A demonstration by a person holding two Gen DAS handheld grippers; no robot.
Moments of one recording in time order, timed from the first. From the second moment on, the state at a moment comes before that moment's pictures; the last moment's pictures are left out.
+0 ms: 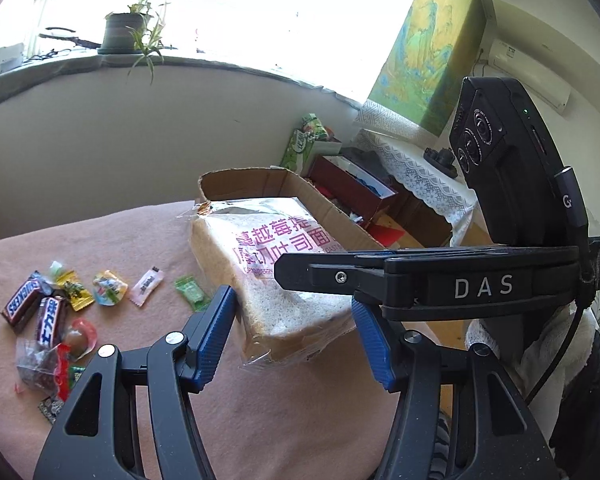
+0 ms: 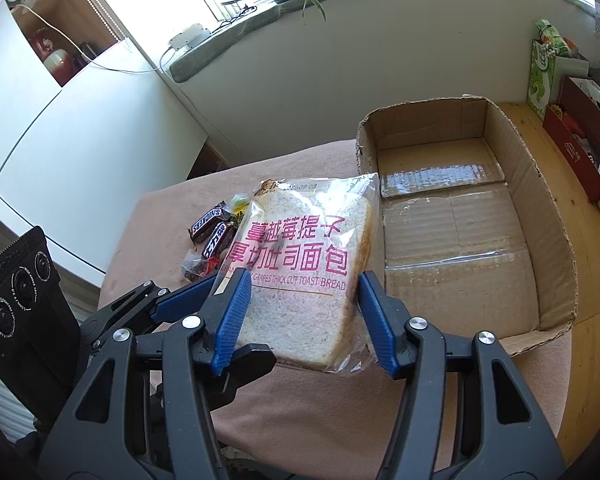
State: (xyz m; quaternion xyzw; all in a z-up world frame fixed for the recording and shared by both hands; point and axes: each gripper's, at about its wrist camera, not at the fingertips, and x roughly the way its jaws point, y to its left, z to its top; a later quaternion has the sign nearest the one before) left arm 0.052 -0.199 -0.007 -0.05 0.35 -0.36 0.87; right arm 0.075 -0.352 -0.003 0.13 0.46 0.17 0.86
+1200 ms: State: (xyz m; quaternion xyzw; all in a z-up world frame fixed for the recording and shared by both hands) left arm 0.100 -0.290 -0.024 0.00 0.39 -0.35 0.85; right arm 0.138 -0.456 -0.035 0.13 0.46 0.07 0.88
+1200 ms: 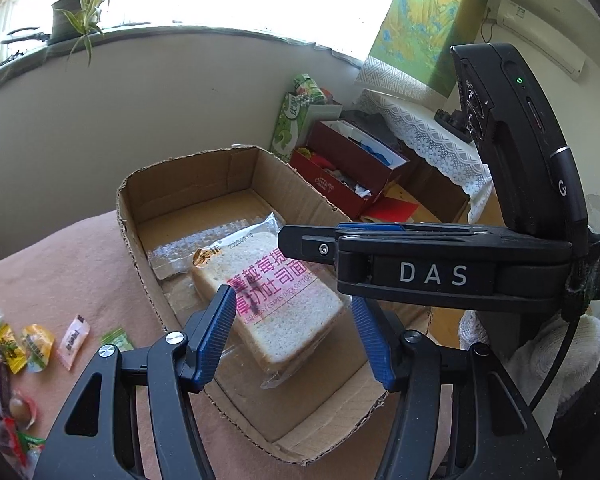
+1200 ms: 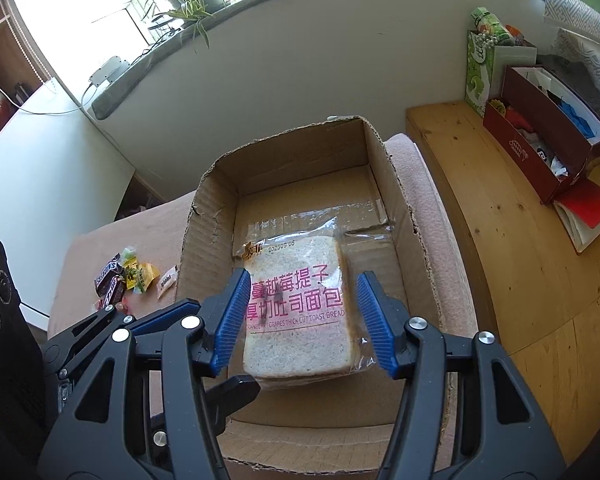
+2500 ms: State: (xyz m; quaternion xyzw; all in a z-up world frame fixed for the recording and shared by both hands) left arm 0.086 -0.015 -0.039 -0.09 0.39 -0.17 0.90; right arm 0.065 -0.241 -0.042 -0.03 0.43 0.20 0.88
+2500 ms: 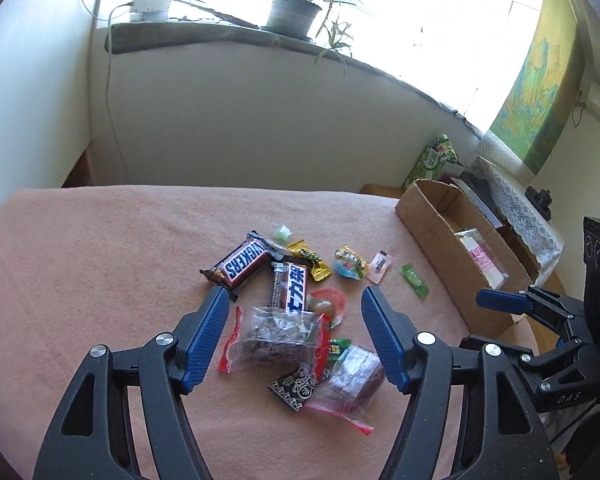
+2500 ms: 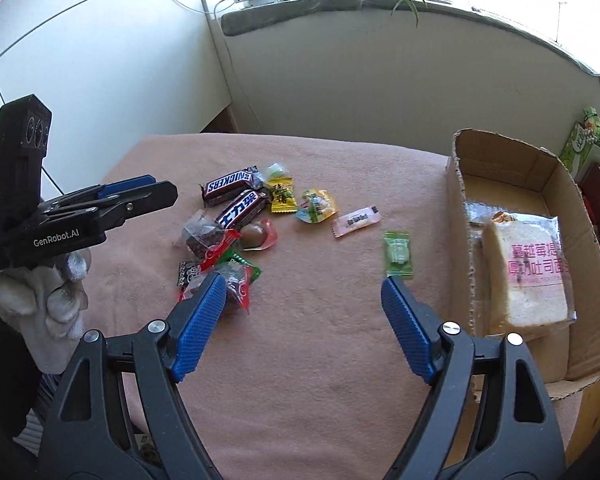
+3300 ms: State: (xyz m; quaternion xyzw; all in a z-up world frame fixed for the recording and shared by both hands) left arm 0.096 -0.016 -0.086 -0.08 0.44 -0.17 0.88; right arm 0.065 -0.155 -0.104 -0.09 0.45 0.25 0.85
